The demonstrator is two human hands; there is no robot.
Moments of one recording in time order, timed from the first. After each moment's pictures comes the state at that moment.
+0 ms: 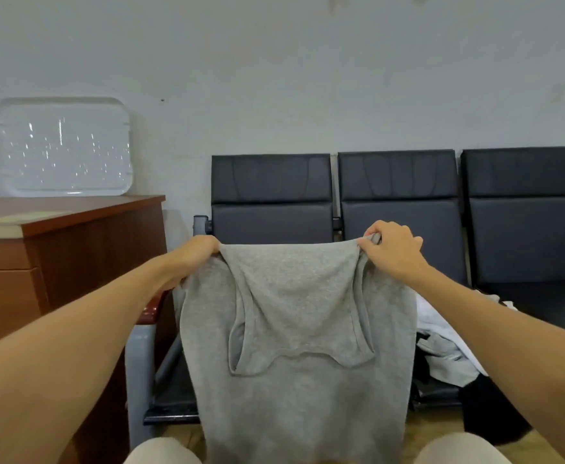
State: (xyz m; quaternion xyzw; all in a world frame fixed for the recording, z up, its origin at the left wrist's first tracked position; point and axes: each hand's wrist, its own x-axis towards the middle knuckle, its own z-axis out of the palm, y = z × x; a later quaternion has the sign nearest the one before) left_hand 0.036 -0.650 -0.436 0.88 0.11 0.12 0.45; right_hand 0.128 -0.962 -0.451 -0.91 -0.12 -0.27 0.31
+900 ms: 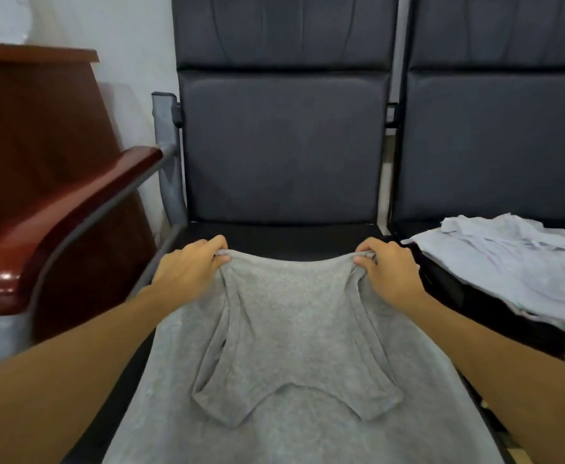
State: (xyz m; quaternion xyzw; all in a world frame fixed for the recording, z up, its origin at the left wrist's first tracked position) left_hand 0.279 -0.558 -0.671 0.99 0.06 0.10 0.07; right_hand 0.367 -0.872 -0.683 -0.94 -0.15 -0.12 0.27
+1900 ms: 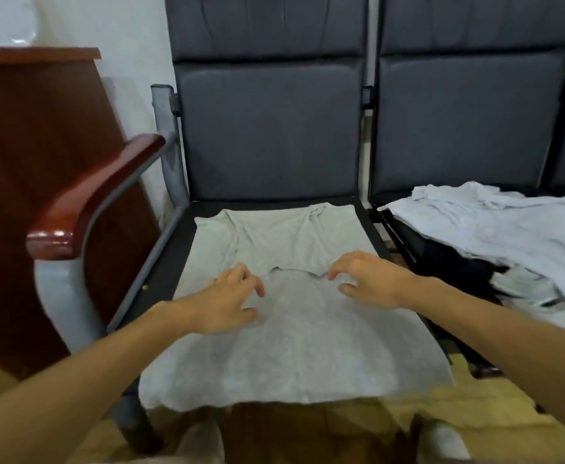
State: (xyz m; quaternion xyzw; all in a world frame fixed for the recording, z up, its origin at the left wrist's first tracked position) left_hand 0.164 -0.642 -0.668 0.98 -0.10 -0.13 0.12; right_hand 0.260 -0.900 -0.665 -0.92 -0.37 0.08 0.07
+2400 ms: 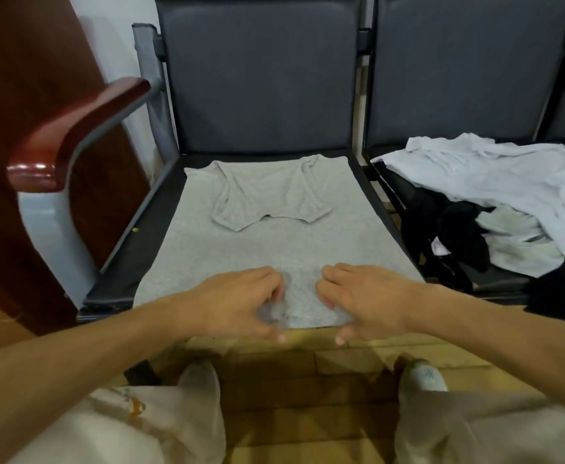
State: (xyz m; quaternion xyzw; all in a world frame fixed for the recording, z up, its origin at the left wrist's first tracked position) left_hand 0.093 -0.695 -0.700 0.97 -0.20 -0.11 0.09; right_hand 0.149 -0.918 -0.687 -0.84 -0.51 0.11 -0.14
